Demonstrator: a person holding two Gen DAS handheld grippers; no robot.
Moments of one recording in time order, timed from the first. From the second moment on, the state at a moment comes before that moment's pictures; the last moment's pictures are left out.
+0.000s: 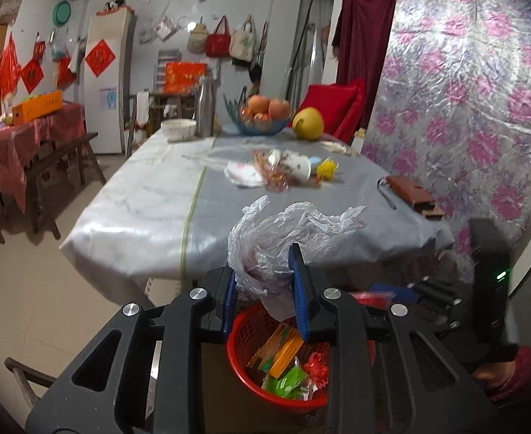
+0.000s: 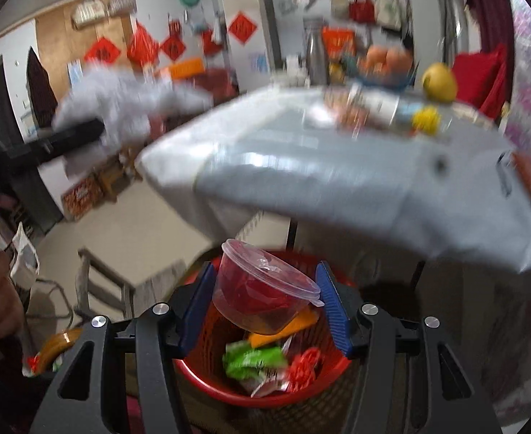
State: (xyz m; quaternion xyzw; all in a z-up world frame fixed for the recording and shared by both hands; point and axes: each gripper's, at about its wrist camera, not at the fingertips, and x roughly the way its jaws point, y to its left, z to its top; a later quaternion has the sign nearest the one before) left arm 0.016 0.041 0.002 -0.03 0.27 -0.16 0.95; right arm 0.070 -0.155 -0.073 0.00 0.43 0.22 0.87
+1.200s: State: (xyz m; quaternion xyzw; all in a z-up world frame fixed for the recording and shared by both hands) left arm 0.028 -0.012 -0.073 0.01 0.39 -0.18 0.90; right arm 0.069 -0.217 -0.026 0.06 0.37 0.17 0.91
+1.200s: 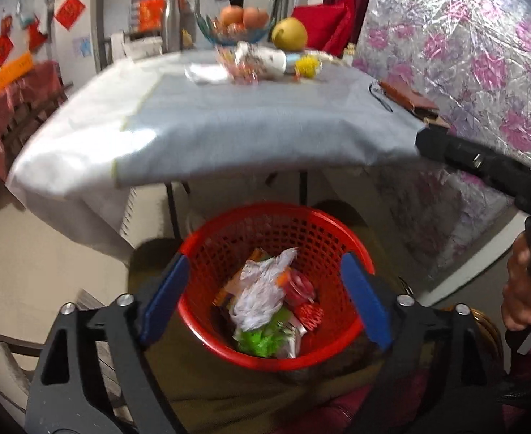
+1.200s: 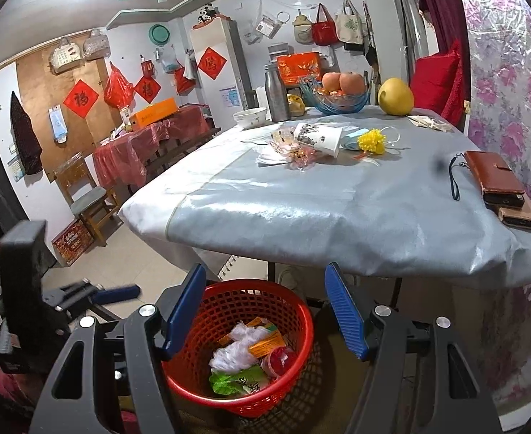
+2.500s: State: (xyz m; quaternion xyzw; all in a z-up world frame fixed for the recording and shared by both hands) left arm 0.028 0.019 -0.056 -0.03 0.36 -0.16 0.92; right arm 0.077 -0.223 -0.028 0.08 0.38 0.17 0.91
